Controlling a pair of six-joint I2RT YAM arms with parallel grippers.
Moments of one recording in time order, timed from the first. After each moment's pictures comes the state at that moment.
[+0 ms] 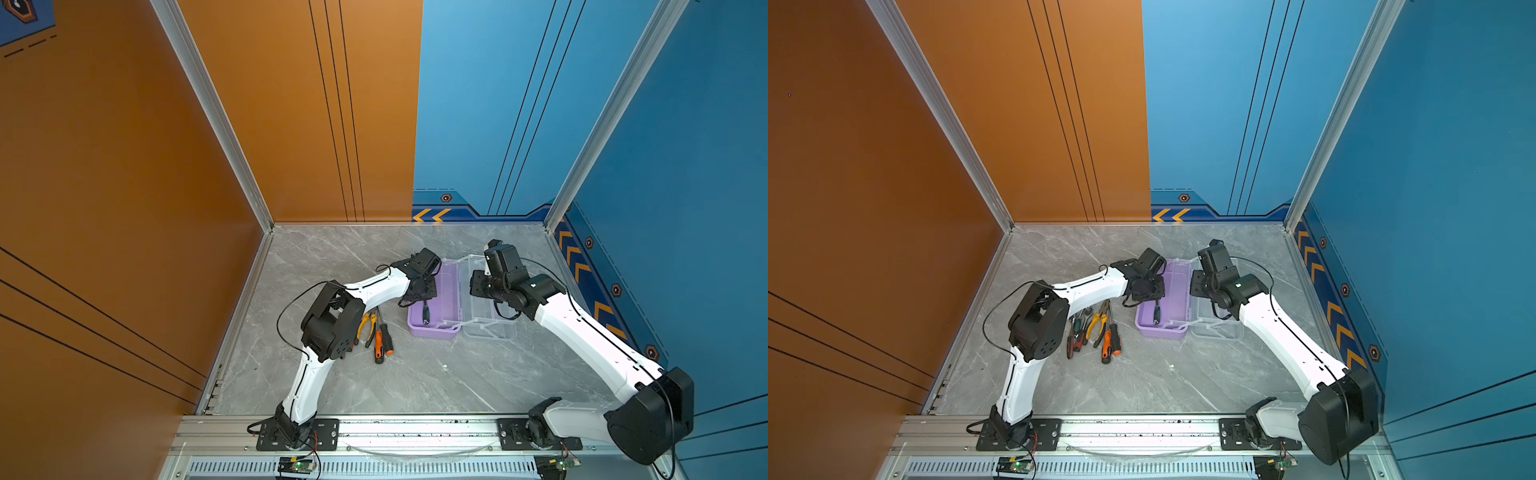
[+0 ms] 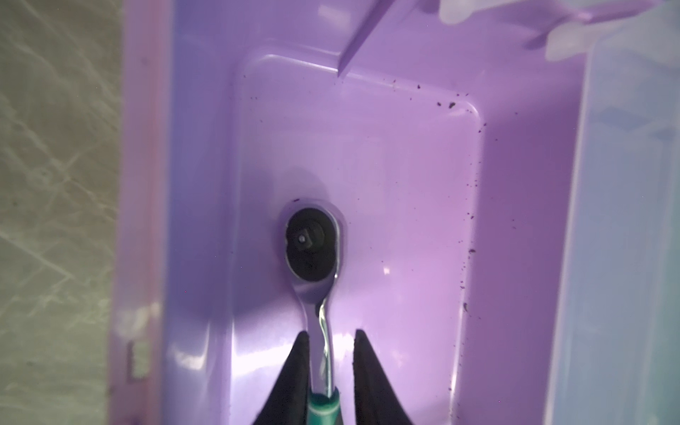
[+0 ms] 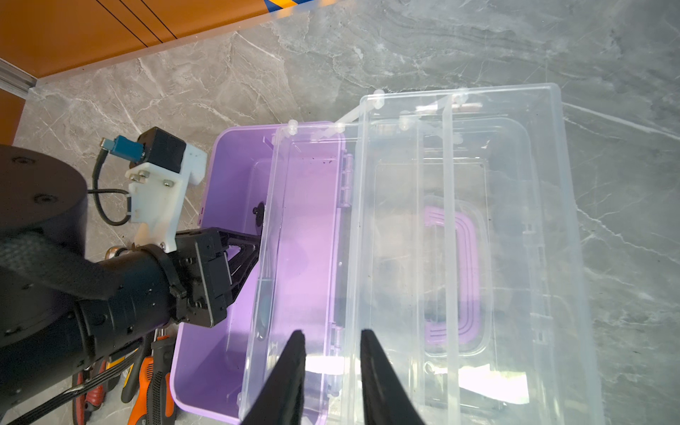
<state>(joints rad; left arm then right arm) -0.71 2.16 1.67 -0.57 -0.01 -0.76 0.44 1.31 1.13 -0.67 0.12 0.51</state>
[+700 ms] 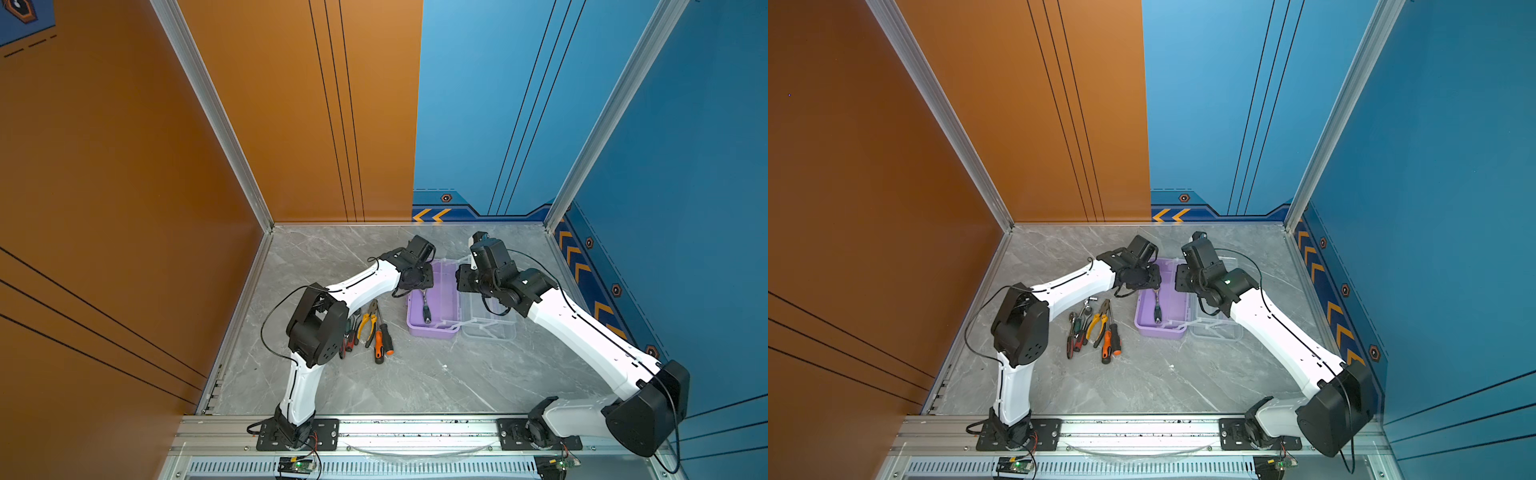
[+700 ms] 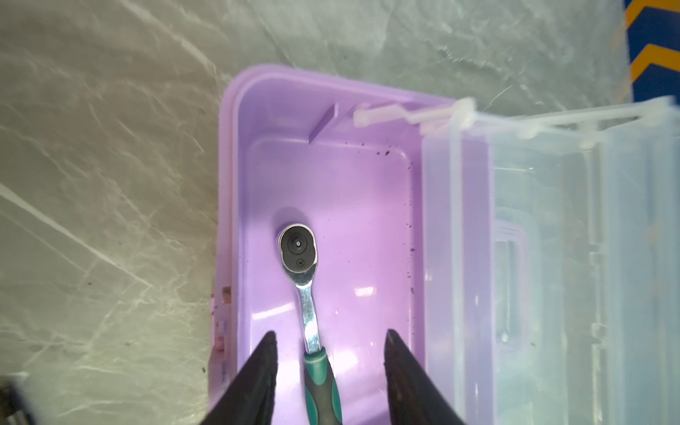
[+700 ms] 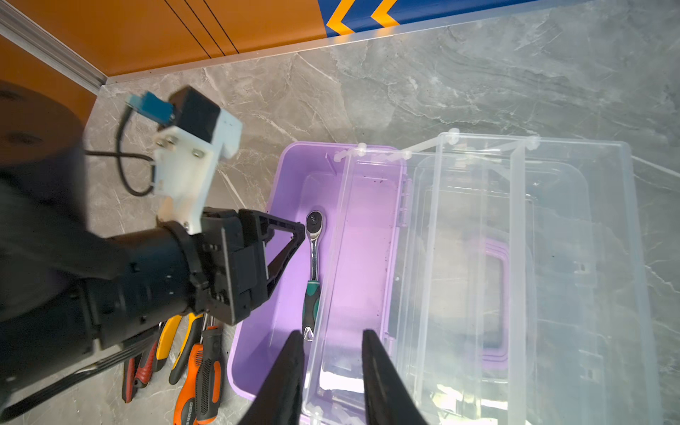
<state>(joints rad) -0.68 2.02 1.69 -0.59 0.00 -0.66 0.57 1.36 1.26 -0.68 0.16 0.51</state>
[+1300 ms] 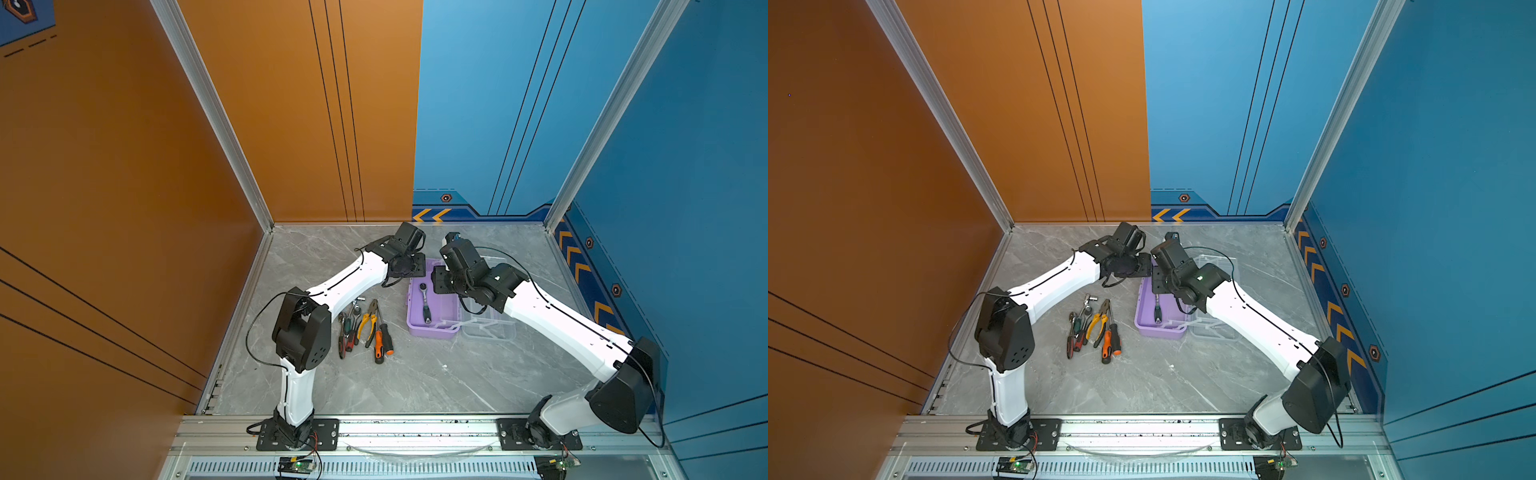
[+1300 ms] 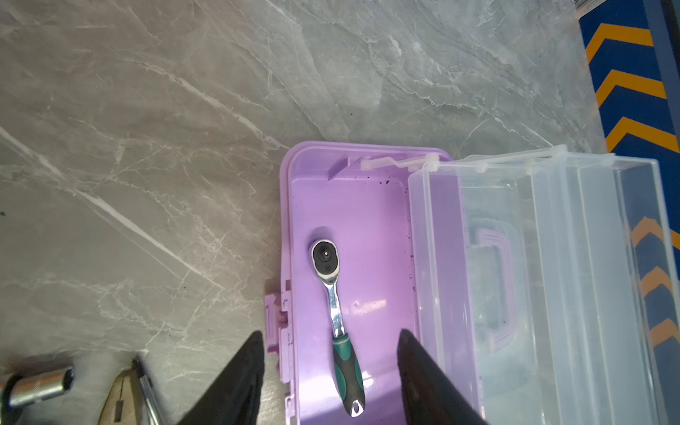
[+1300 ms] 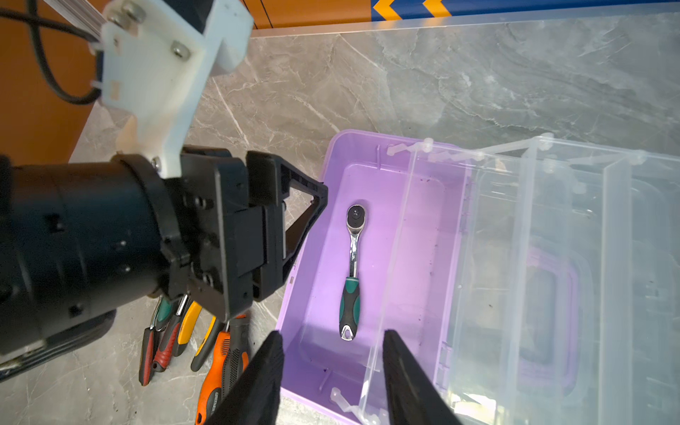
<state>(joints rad) -0.63 1.93 1.69 -0.68 -0.02 -0.56 0.74 1.50 1.39 -0.72 0.23 0.54</state>
